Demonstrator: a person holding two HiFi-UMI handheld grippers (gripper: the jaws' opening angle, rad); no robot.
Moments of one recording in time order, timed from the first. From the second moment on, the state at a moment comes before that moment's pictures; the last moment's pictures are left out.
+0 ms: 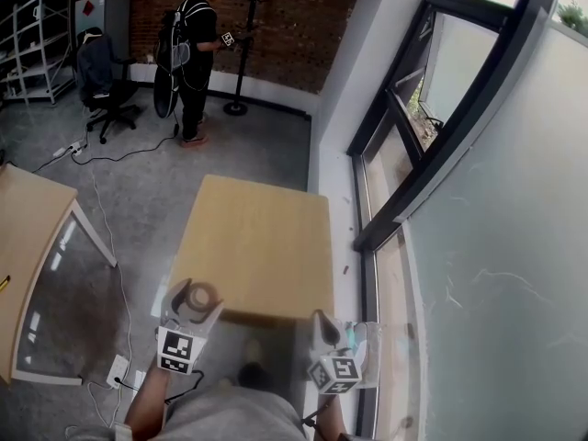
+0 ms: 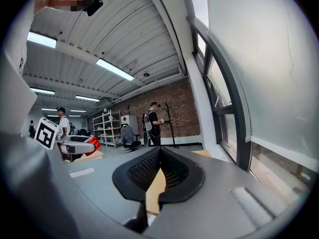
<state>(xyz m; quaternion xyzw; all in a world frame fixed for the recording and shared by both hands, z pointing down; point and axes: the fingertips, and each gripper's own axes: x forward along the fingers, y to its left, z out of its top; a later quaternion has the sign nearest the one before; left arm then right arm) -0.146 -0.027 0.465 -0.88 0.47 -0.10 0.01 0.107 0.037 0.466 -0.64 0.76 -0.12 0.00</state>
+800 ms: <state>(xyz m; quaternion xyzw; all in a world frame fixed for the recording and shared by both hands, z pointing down) -0.137 -0.034 0.468 -0.88 0.47 -0.10 0.01 0.109 0.026 0.468 -0.64 0.76 -0.10 -0.02</state>
